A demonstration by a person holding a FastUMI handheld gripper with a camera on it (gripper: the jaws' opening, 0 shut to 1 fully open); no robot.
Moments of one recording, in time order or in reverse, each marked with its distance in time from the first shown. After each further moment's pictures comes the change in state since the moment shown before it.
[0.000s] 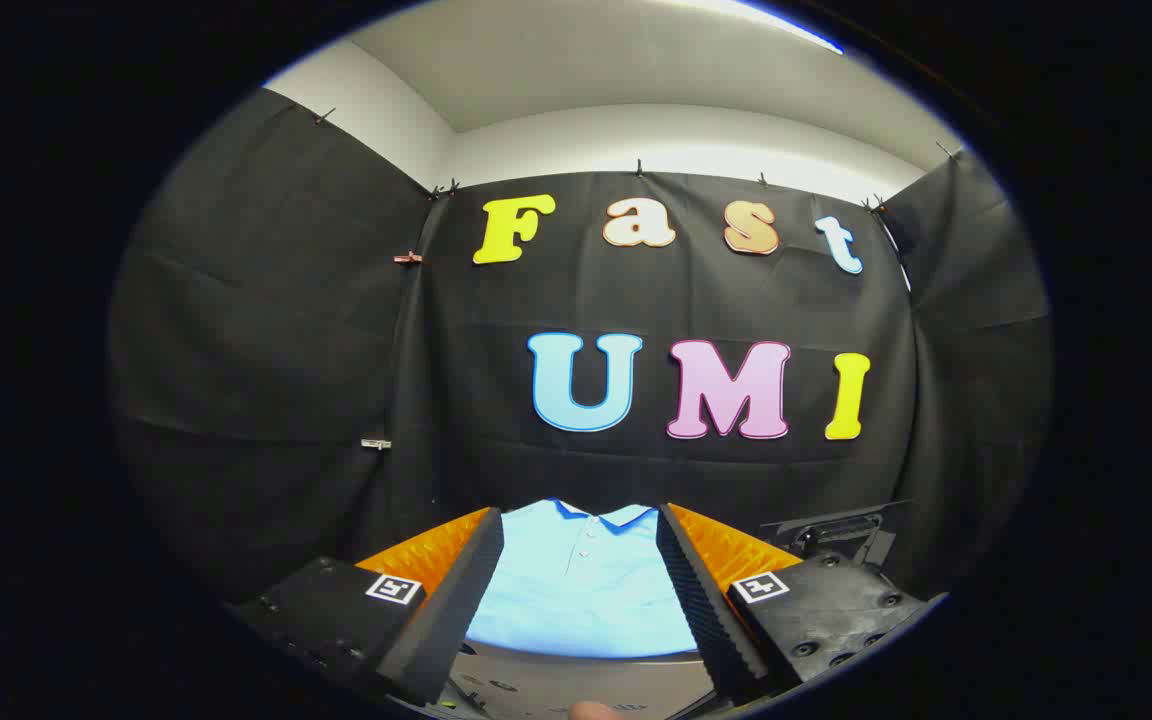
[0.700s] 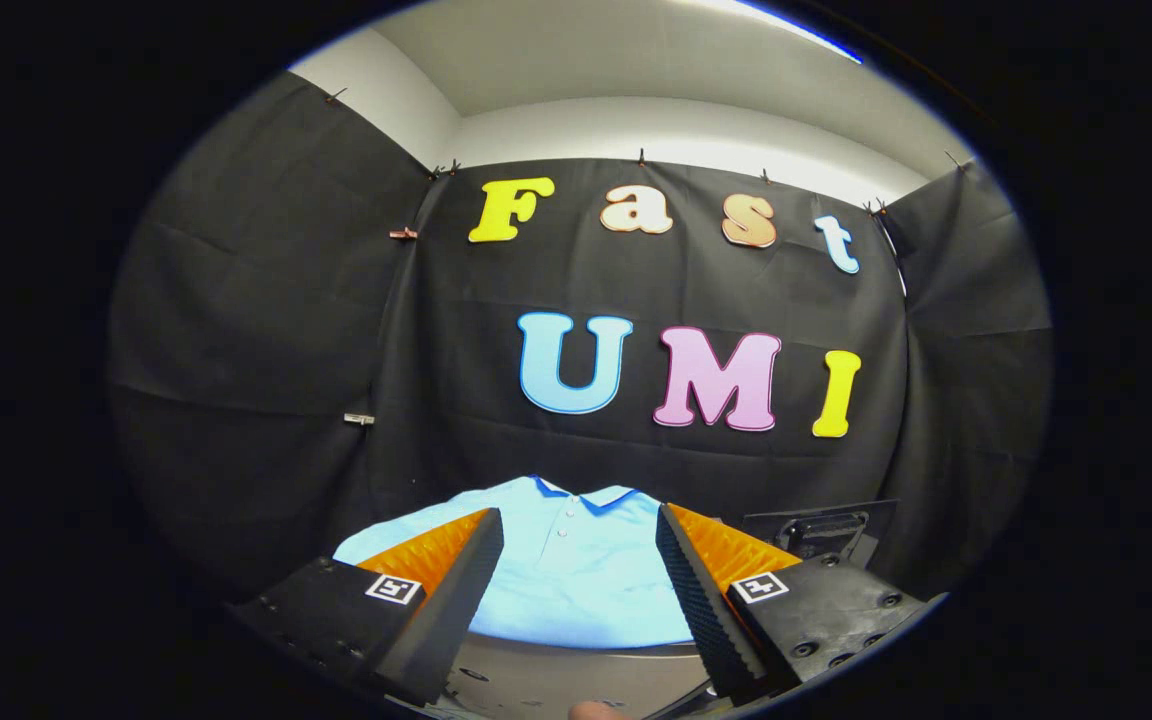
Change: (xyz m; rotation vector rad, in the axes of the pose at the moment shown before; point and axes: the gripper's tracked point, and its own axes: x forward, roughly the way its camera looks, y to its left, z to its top) arm 0.010 -0.008 -0.034 -0.053 0.044 -0.027
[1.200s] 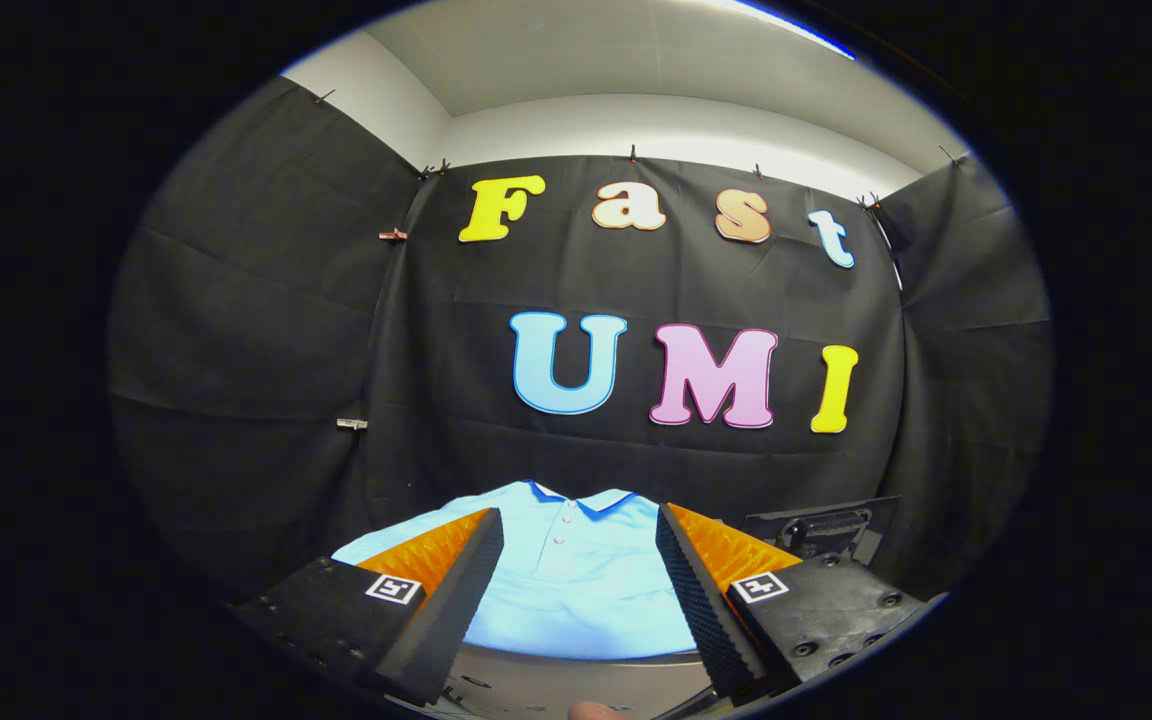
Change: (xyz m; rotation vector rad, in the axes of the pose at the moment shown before) arm 0.011 -0.001 0.002 0.021 0.002 -0.018
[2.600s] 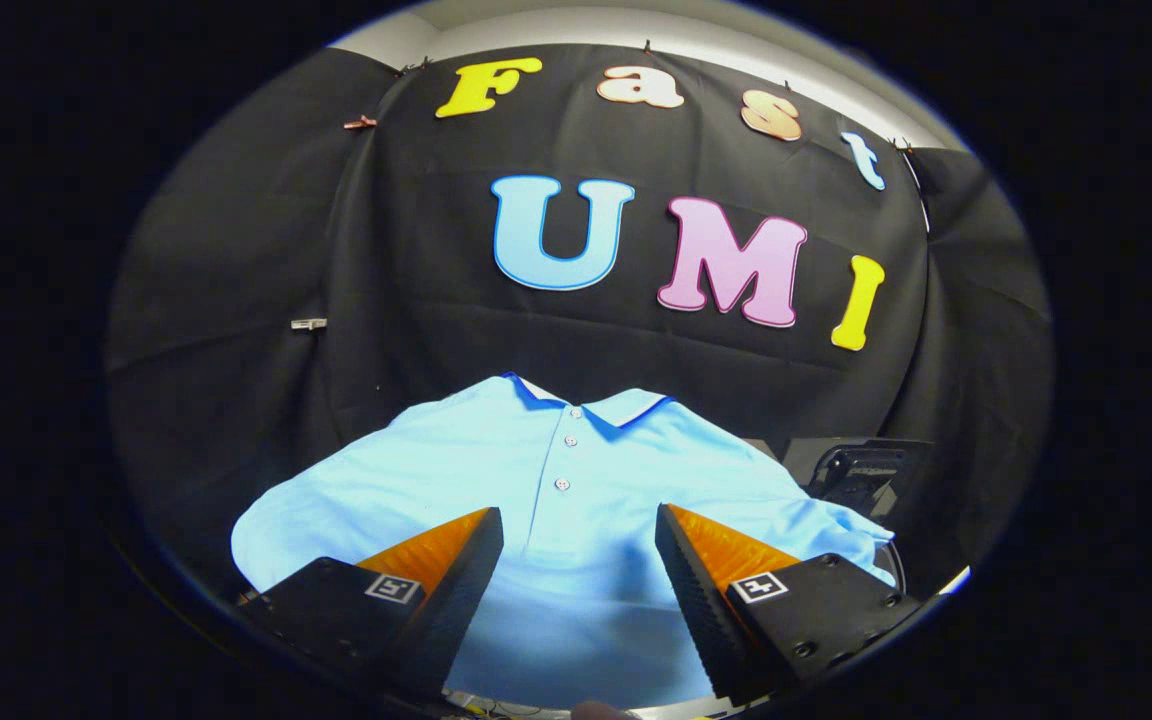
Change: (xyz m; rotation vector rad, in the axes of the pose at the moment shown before) arm 0.120 0.014 -0.110 -0.014 0.393 -0.064
